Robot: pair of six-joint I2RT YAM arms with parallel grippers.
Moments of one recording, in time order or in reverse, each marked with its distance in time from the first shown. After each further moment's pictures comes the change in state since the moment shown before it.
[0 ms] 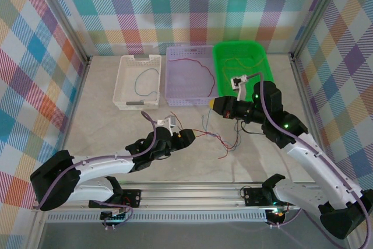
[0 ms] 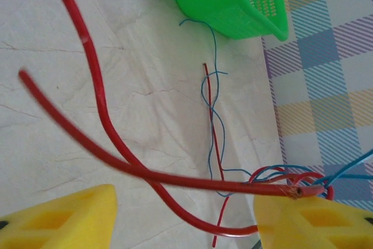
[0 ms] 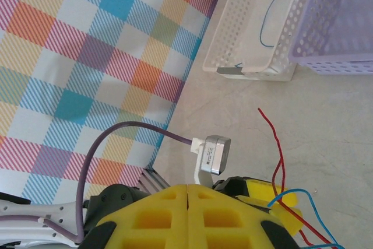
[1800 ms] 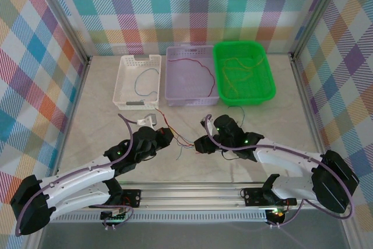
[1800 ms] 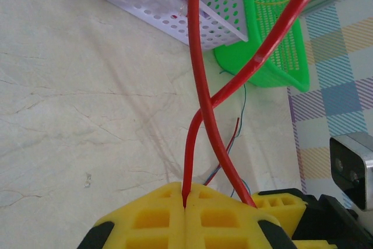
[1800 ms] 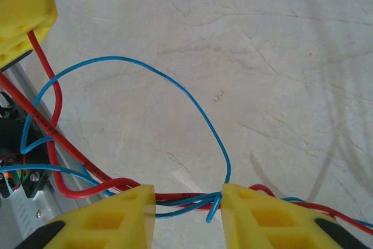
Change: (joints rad) left arm 0.068 -0.329 0.008 -0.384 -0.133 -0.009; right arm 0.280 0.219 -0.443 0.283 0.209 -0.325
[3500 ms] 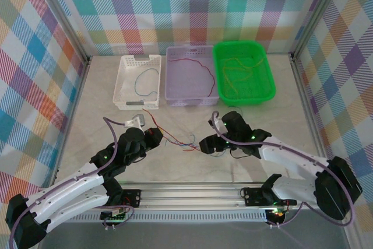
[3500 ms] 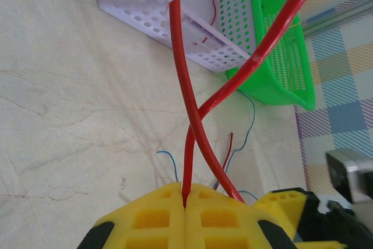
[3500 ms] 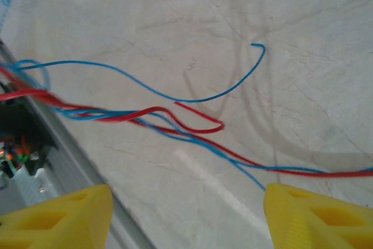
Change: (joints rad) left arm 0.073 -0.186 -0.004 -0.182 -0.007 0.026; right arm -0.127 -0.029 -0.001 -0.154 -0.087 -0.067
